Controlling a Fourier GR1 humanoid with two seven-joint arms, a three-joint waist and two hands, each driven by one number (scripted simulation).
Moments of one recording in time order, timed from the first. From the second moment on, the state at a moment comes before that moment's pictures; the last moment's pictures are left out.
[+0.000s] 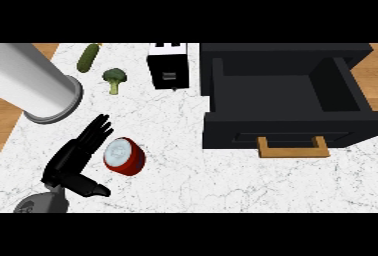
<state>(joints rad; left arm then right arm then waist) -0.09 0.20 0.13 -1.24 0.19 -0.50 -0.08 0.41 -0.07 -0.66 -2.17 -0.45 0.47 0.15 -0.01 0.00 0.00</state>
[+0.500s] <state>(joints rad) -0.18 0.22 0.15 -0.93 0.09 -0.53 -0.28 0.41 -0.06 -0.71 -2.18 -0.49 0.52 0.18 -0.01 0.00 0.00</state>
